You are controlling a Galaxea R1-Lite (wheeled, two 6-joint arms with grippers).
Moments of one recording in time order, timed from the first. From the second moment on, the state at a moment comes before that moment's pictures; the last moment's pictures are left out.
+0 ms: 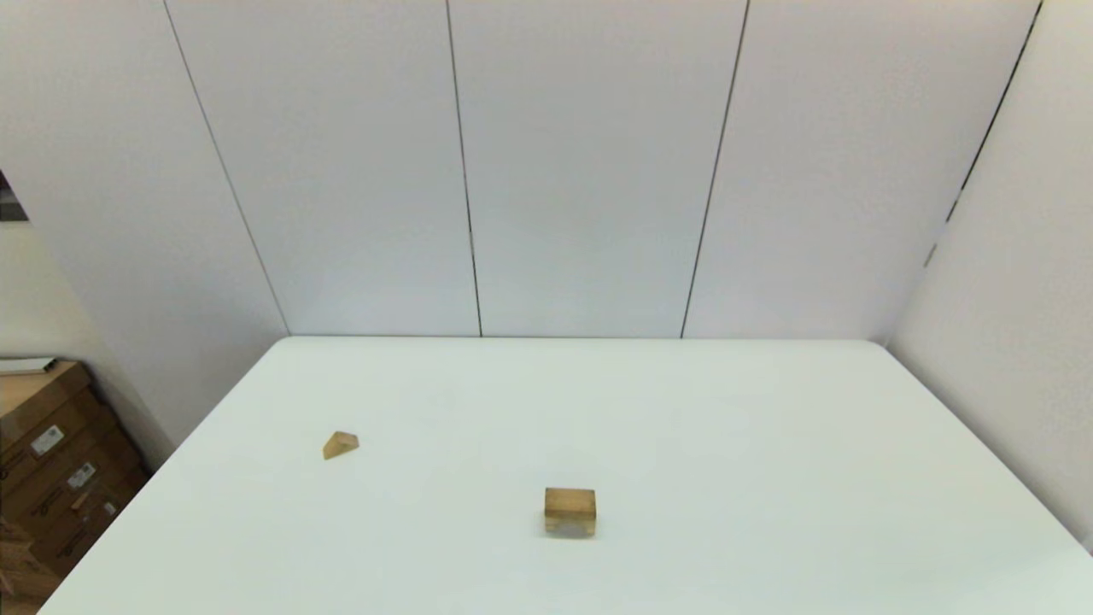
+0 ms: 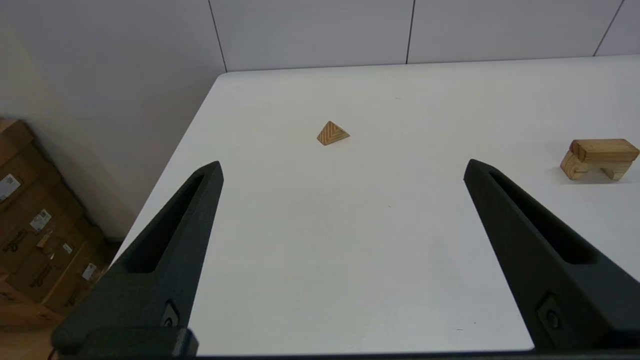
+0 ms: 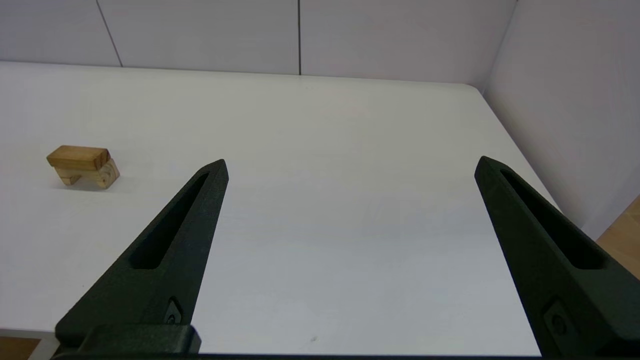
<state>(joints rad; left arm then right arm) -0.01 0.00 -0.02 0.06 0.00 0.01 0.00 0.00 0.00 0.00 0.03 -0.03</state>
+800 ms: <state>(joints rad) 0.00 0.27 -0.26 0.13 -0.01 0.01 0.00 0.00 0.00 0.00 0.03 -0.03</state>
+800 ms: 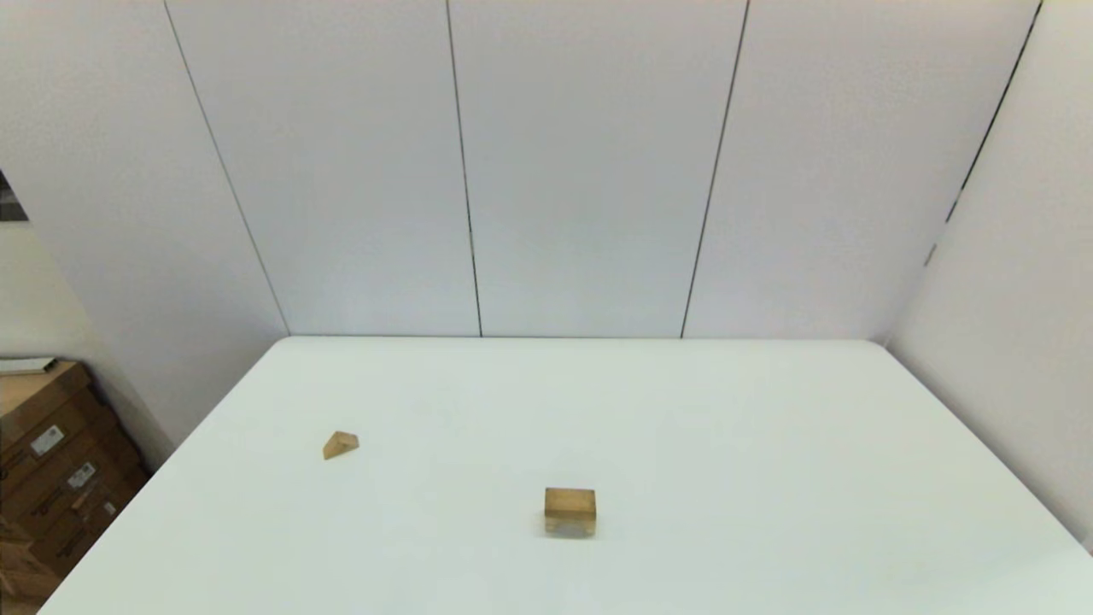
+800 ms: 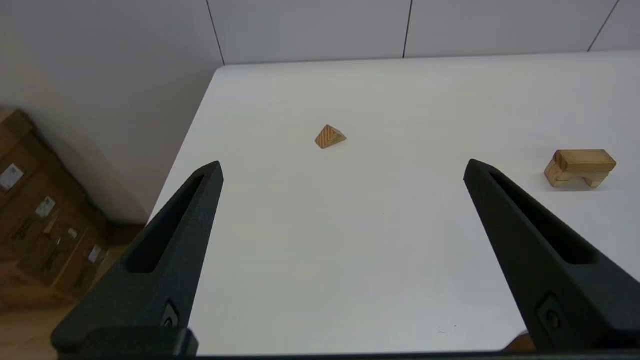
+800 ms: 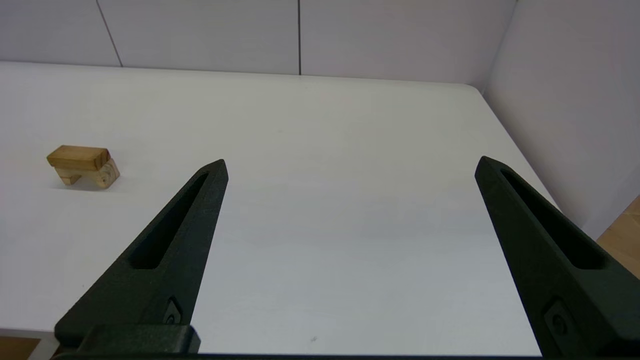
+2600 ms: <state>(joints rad) 0.26 2.24 -1.85 0.96 -0.04 0.89 0.00 0.00 0.00 0.00 0.03 -0.03</state>
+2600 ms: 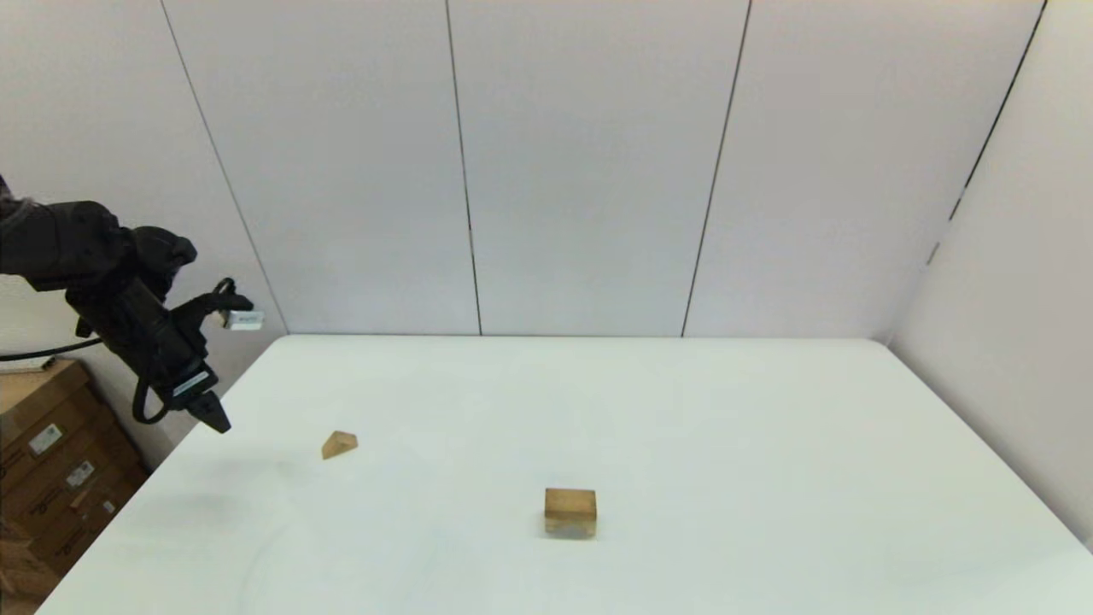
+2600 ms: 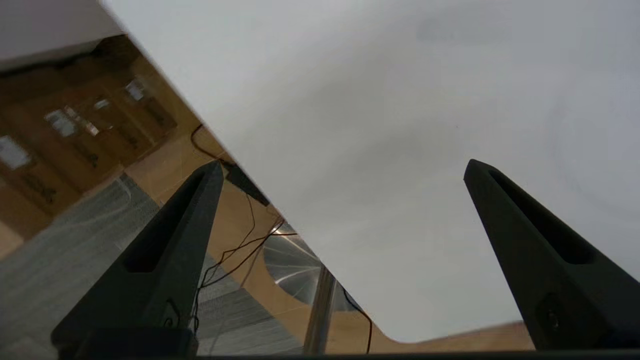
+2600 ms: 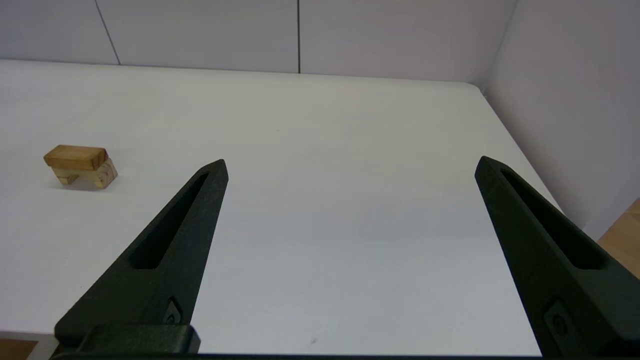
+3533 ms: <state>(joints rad) 0.16 2.37 -1.97 1.07 -0.07 1.10 0.00 0.00 0.00 0.00 0.03 -0.03</state>
